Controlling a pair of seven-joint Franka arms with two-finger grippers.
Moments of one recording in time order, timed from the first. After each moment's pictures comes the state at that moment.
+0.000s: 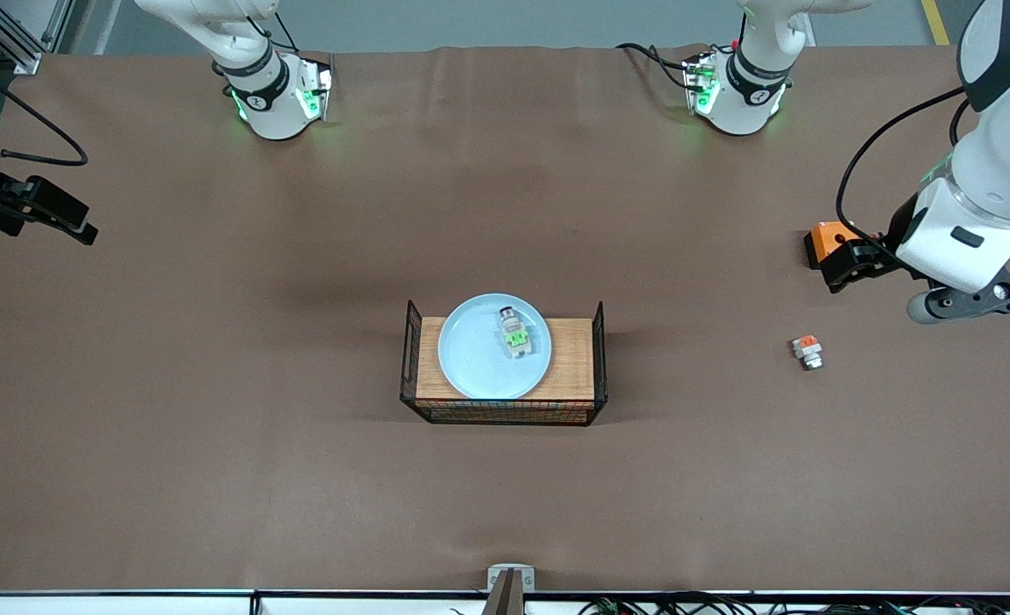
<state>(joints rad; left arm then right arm) -0.02 0.25 -0.24 -1.26 0.16 1.50 -0.34 -0.07 0.01 0.08 -1.49 0.02 1.54 0.17</state>
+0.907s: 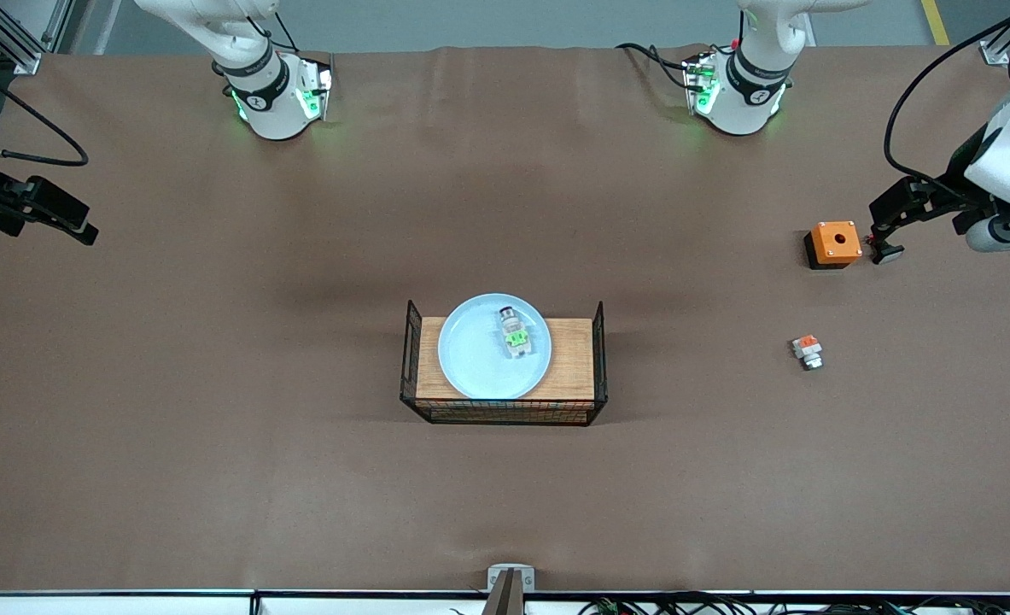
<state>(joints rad) 0.02 0.00 -0.15 -1.55 0.06 1.57 -0.17 -0.07 0.01 0.09 -1.49 0.02 1.54 0.17</state>
